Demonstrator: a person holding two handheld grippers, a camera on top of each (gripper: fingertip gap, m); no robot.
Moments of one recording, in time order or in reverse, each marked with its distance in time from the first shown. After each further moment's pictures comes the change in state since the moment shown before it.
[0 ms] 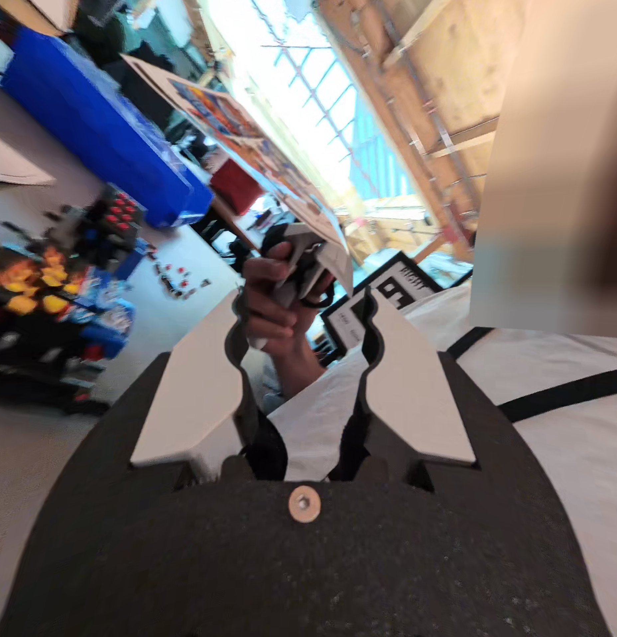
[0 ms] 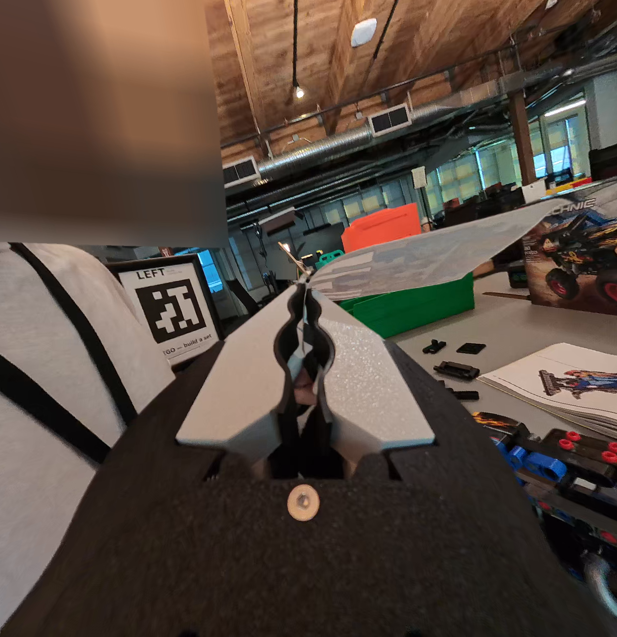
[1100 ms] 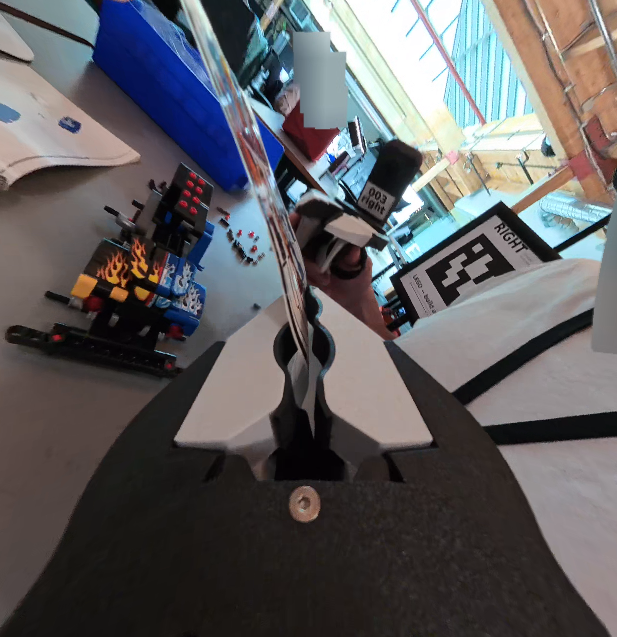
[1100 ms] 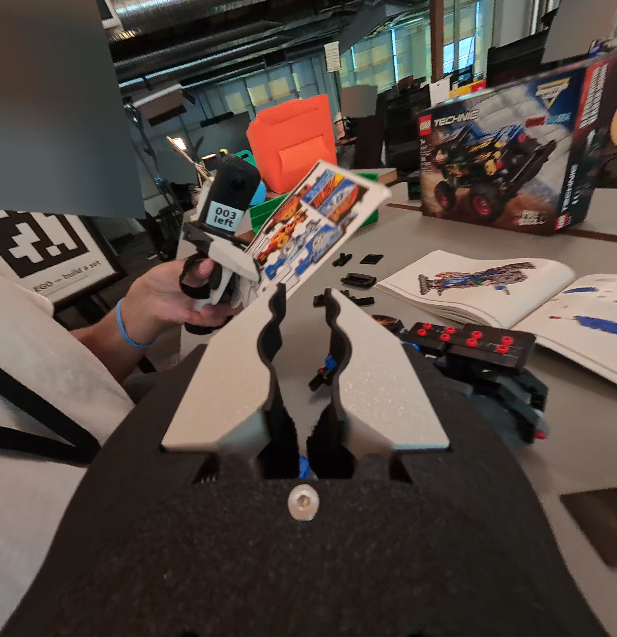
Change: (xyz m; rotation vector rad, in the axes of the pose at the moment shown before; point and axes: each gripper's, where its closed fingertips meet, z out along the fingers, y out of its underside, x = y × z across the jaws) left arm -0.031 0.002 0.003 -0.168 -0.232 0.092; right arm 0.053 0.028 -0.036 -0.312 0.295 -0.095
